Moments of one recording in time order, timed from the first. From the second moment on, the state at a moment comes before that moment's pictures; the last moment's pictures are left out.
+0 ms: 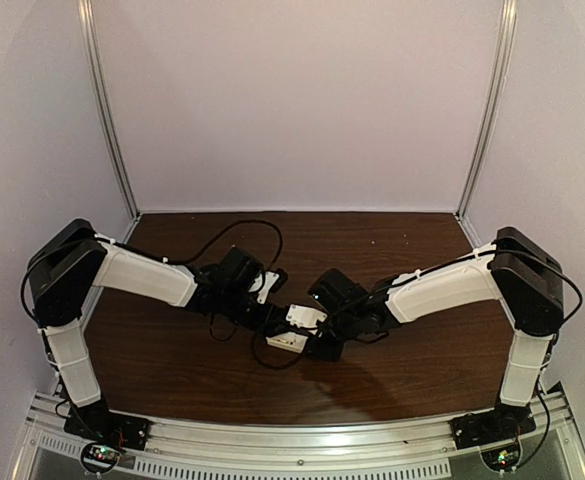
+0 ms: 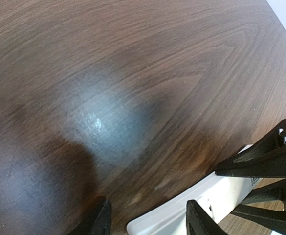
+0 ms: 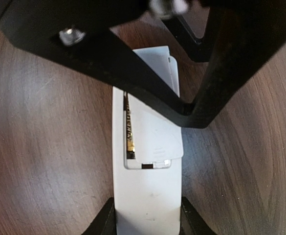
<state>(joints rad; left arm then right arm) -0.84 1.86 1.01 -0.05 0.25 -0.33 0.99 1.89 1.09 -0.19 -0.09 -0.24</state>
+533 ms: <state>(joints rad) -0.84 1.86 1.00 -0.05 0.25 -0.29 0.99 1.89 1.09 -0.19 -0.09 -0.25</state>
